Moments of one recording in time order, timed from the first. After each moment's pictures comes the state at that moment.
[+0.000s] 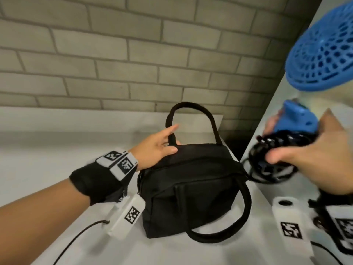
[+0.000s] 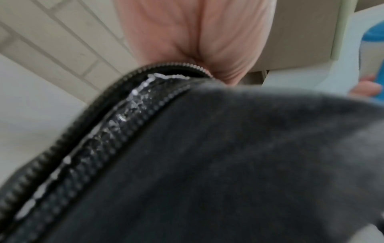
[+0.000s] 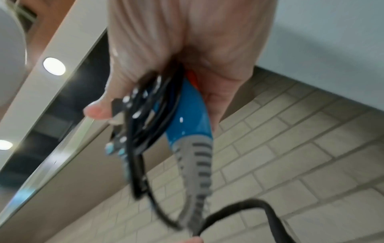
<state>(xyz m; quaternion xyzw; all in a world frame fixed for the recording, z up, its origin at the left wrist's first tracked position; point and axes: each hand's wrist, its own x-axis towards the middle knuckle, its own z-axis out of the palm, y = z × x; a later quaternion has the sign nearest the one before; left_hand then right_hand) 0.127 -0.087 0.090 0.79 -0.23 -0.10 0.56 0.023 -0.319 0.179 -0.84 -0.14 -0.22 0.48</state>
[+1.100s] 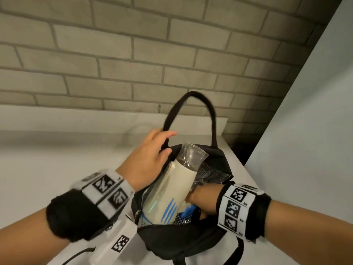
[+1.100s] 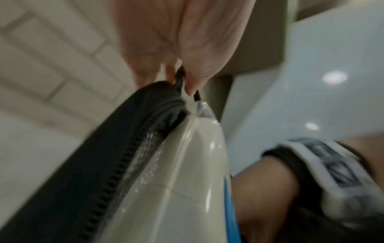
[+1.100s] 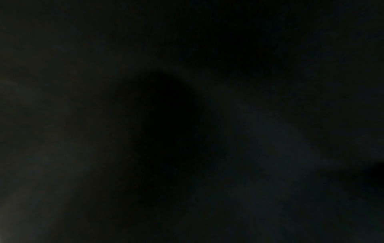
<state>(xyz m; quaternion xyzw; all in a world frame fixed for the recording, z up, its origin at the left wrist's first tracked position) 0.092 -0.053 0.082 0.86 -0.23 0.11 0.44 0.102 -0.221 0.040 -0.88 -0.32 0.29 -0.20</state>
